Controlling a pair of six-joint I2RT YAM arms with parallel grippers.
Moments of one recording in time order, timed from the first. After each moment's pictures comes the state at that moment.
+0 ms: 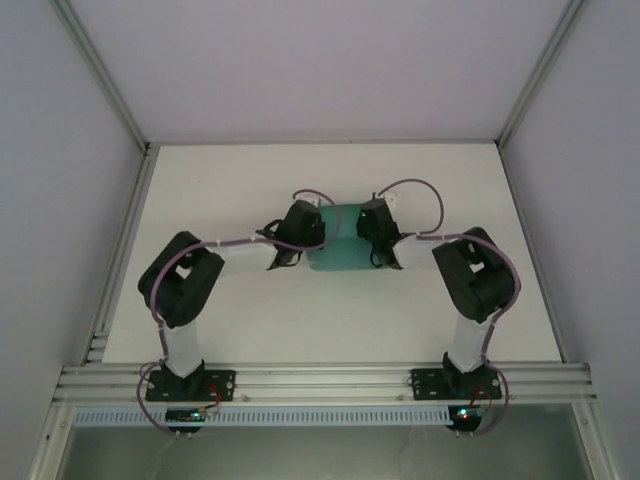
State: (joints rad) left arm -0.72 1.85 1.05 0.10 -0.20 -0.45; right arm 0.49 1.82 0.86 0.34 0.31 0.48
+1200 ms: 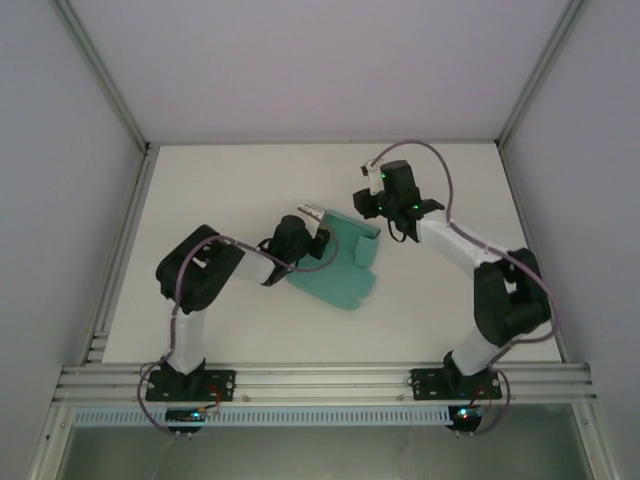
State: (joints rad) left arm -0.69 1.99 0.86 0.73 0.04 -0.18; right arm 0.41 1.64 1.14 -0.16 -0.15 0.09
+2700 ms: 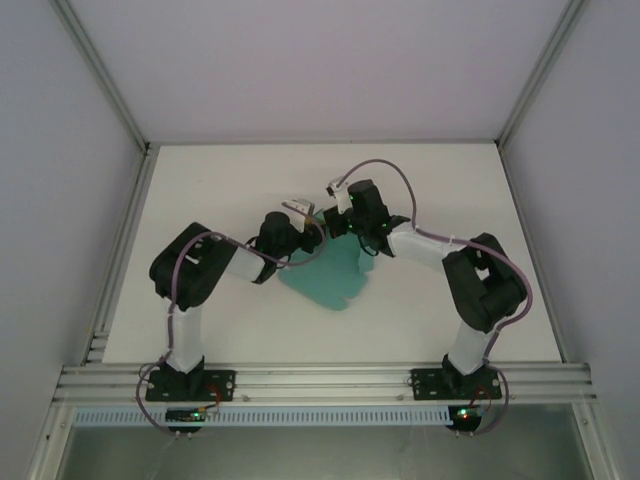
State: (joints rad) left arm -0.60 1.99 0.82 0.85 0.19 -0.27; right arm 0.57 1.76 1.07 0.10 -0.16 0.10
